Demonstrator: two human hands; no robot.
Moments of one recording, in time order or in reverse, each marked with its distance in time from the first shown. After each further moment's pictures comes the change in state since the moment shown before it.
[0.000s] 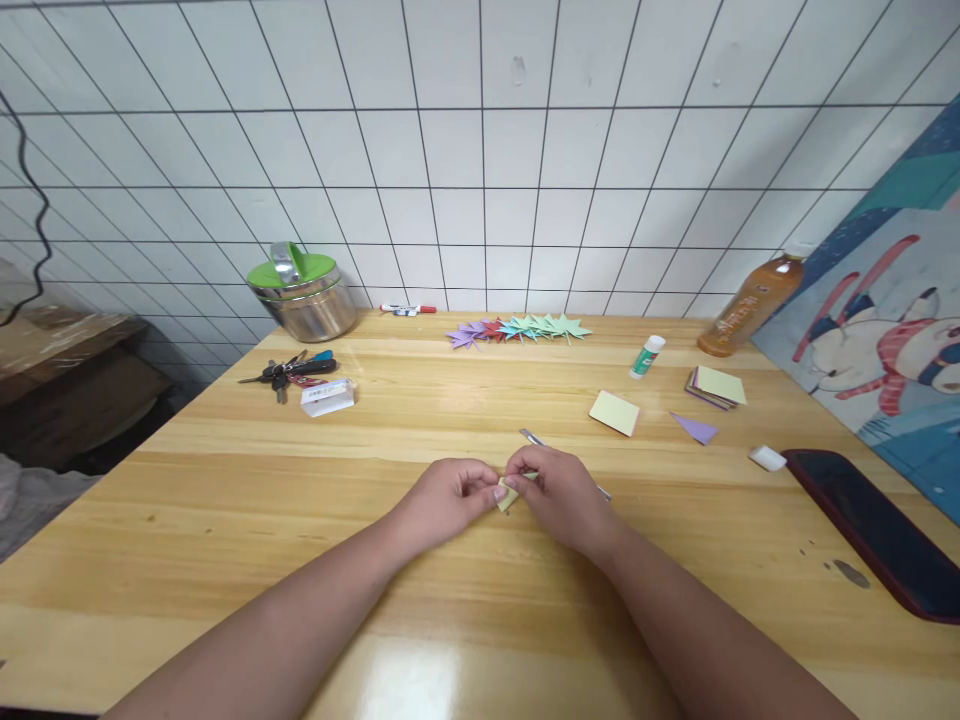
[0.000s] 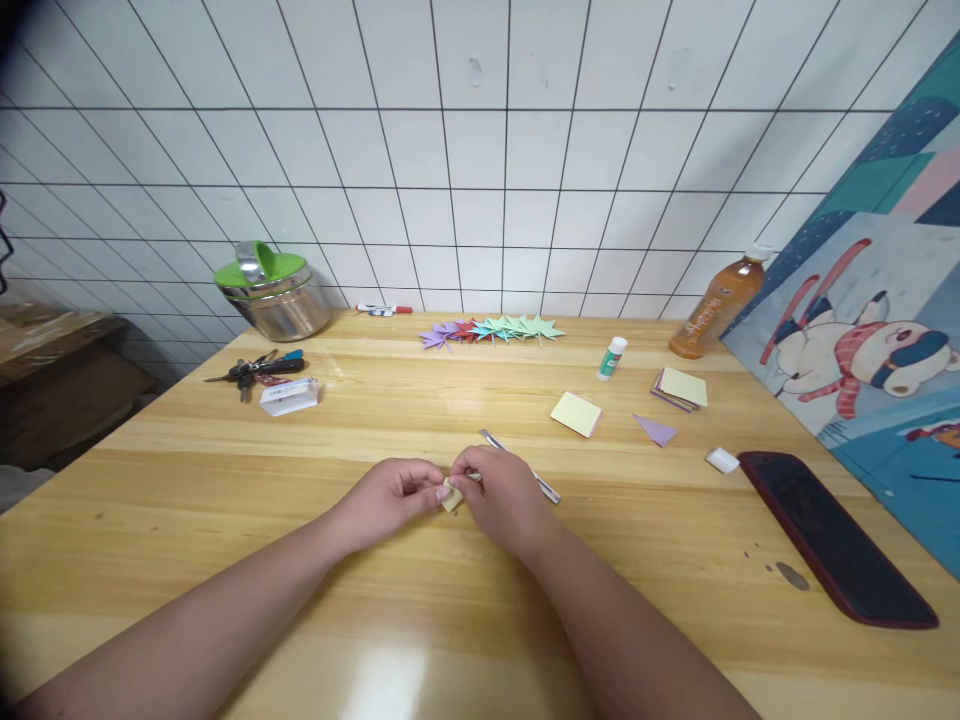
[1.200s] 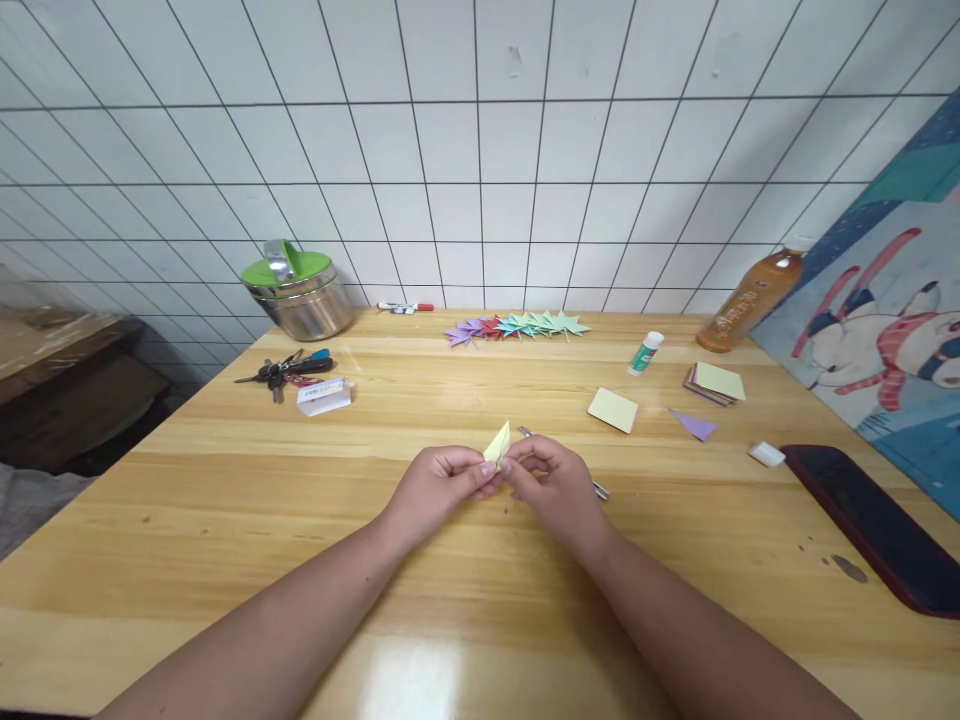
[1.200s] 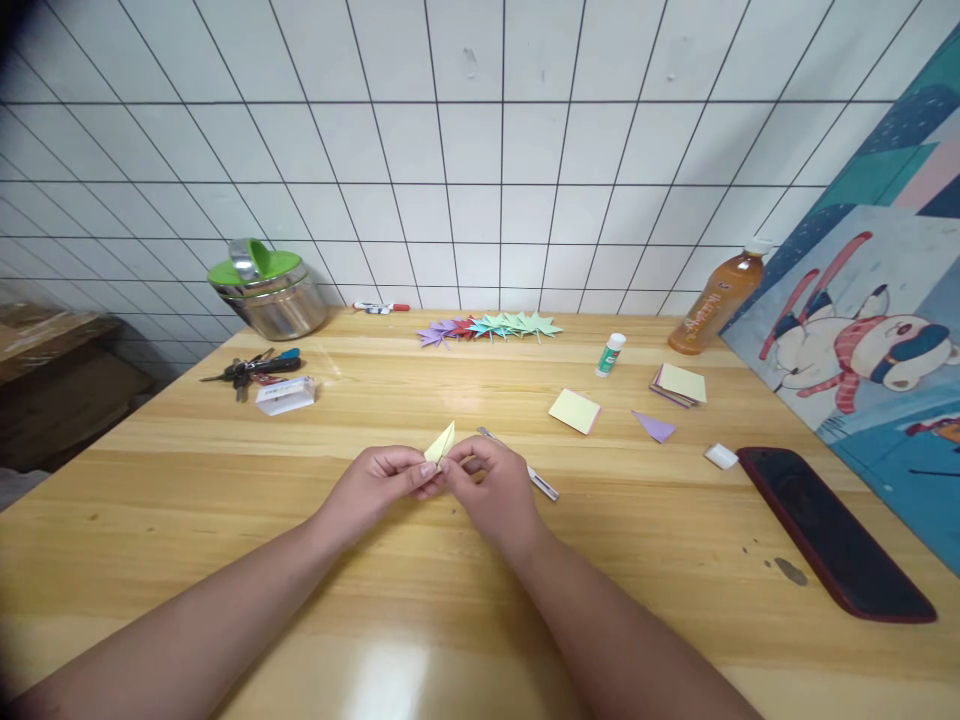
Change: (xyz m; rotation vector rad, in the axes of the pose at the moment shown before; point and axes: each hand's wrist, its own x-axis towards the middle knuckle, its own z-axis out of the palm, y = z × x) left_hand 0.000 0.014 -0.006 -0.374 0.149 0.013; right_hand 0.000 -0.013 0.012 0.570 0.201 0.186
